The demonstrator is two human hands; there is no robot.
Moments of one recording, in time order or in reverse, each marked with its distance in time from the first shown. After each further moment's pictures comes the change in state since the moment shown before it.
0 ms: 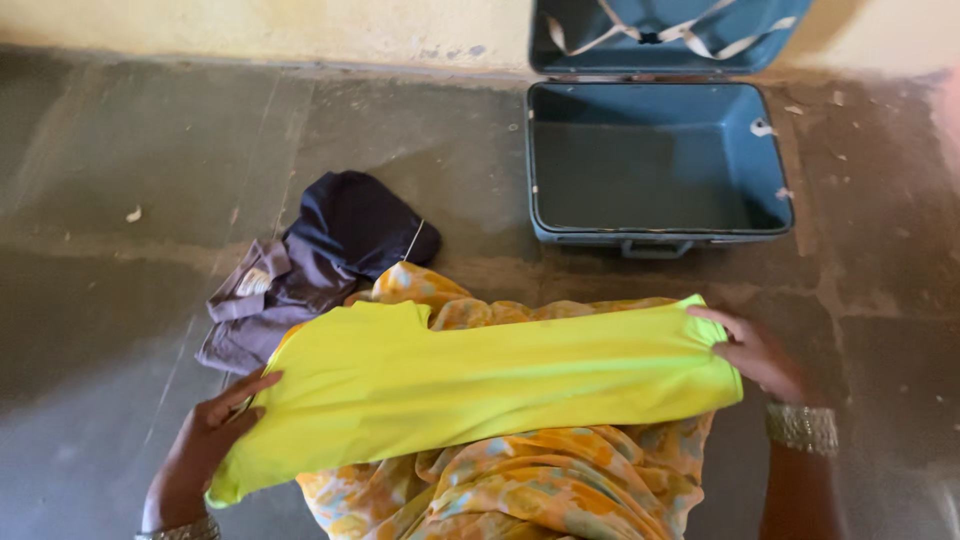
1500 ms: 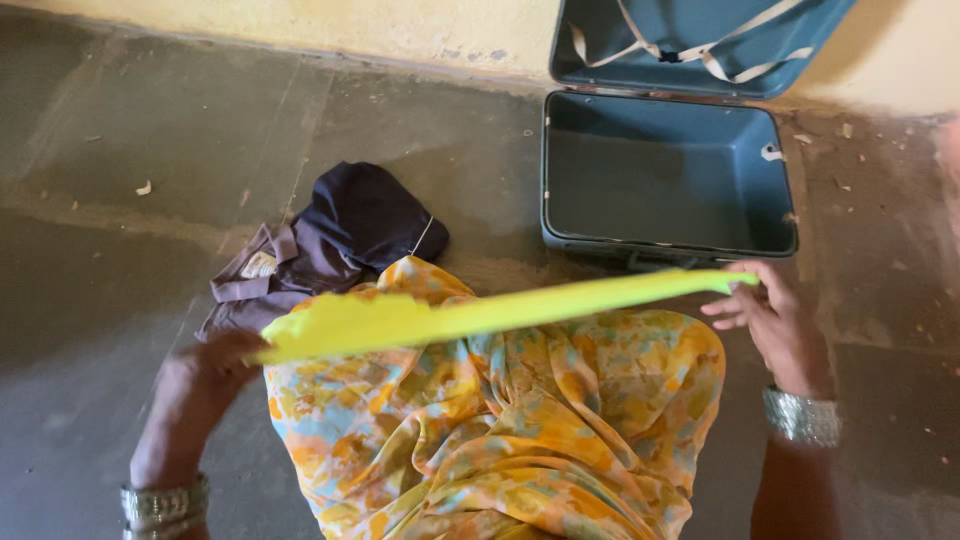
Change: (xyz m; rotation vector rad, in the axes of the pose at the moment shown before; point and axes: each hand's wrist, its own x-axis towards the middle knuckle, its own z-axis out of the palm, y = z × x) left_hand 0.008 0.085 0.015 0.665 0.324 0.304; right_hand -0.026 -0.103 -0.008 0.088 0.455 -0.332
